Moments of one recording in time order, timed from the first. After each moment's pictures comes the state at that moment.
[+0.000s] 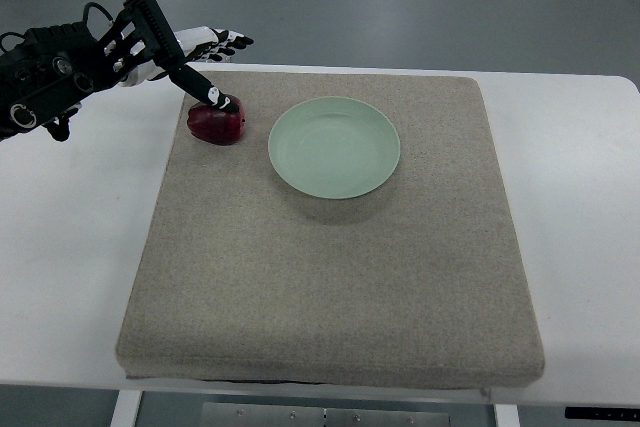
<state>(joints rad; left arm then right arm) -1.23 0.45 0.06 -0.65 0.78 -0.24 -0.30 0.00 0.00 -0.03 0.12 0.01 0.18 -0.03</state>
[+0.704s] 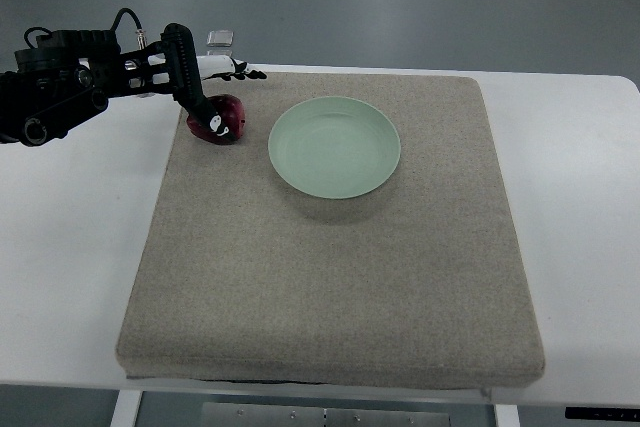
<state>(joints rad) -1.27 0.45 0.12 -0.70 1.01 -0.23 -0.30 0.00 0.00 -0.03 0.12 0.01 0.18 -0.03</state>
